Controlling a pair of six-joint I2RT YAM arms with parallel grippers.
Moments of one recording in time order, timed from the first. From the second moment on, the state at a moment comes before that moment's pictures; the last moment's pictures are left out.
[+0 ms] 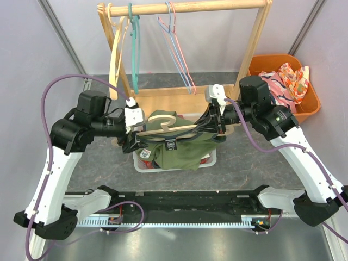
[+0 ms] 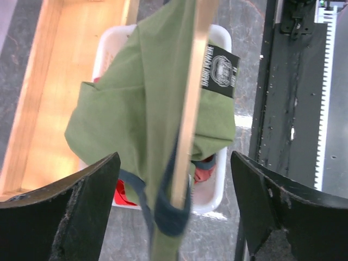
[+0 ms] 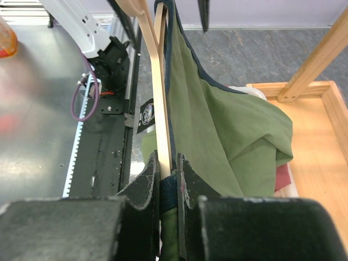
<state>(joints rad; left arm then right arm) -0.40 1.05 1.53 -1.21 0.74 0.73 0.55 1.20 1.51 -0.76 -0.96 -0.40</state>
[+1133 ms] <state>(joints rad) -0.40 1.09 1.57 -1.17 0.89 0.73 0.62 1.26 1.51 -0.64 -0.95 -0.30</state>
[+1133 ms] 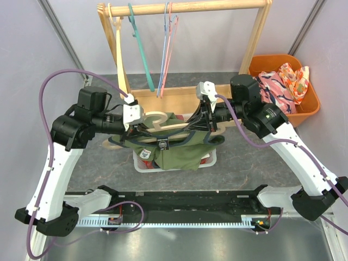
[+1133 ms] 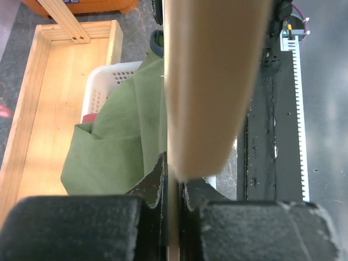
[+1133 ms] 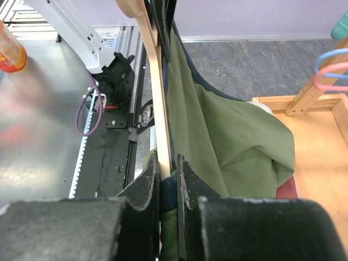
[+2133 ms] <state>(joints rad) -0.39 1.15 1.58 -1.10 0.72 0.69 0.64 0.82 1.07 -0.26 -0.34 -0.09</state>
